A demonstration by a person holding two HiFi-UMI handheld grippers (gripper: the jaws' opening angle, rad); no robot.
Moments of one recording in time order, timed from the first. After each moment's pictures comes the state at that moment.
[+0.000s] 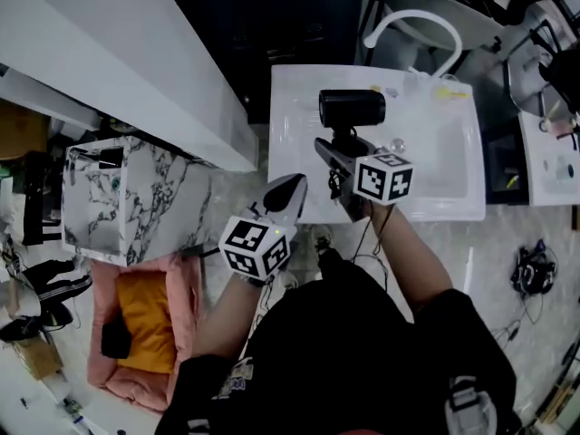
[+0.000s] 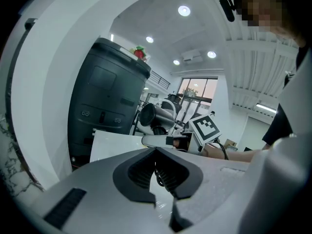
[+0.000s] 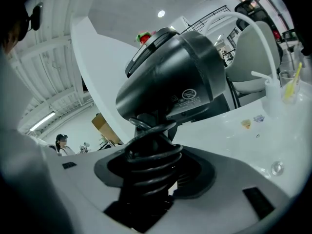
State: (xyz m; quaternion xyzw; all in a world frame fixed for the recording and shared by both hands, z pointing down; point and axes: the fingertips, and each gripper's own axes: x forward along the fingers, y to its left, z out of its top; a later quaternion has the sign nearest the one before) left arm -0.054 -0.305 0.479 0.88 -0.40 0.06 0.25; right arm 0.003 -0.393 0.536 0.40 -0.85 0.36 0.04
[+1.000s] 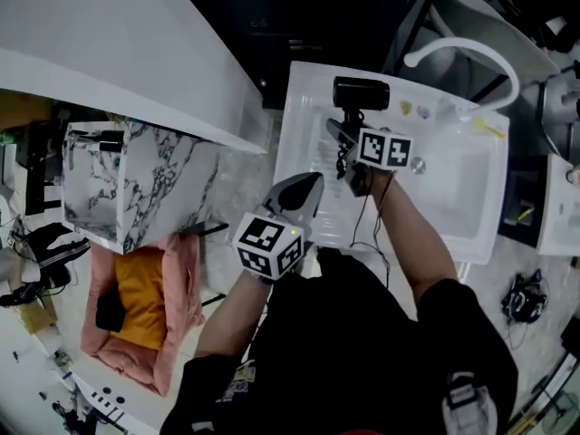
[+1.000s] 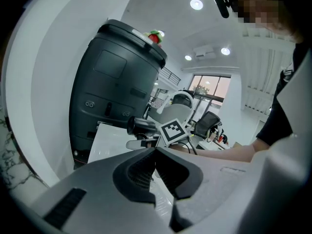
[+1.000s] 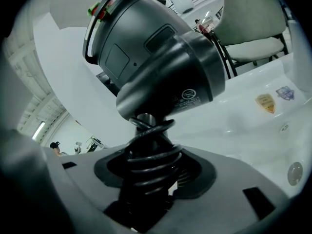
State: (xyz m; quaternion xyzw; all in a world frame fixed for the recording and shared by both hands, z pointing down) left arm -0.036 -0.402 0.529 0.85 -0.43 0.08 0.29; right arm 0.001 -0.539 0.663 0.38 -0.80 0.45 0.11
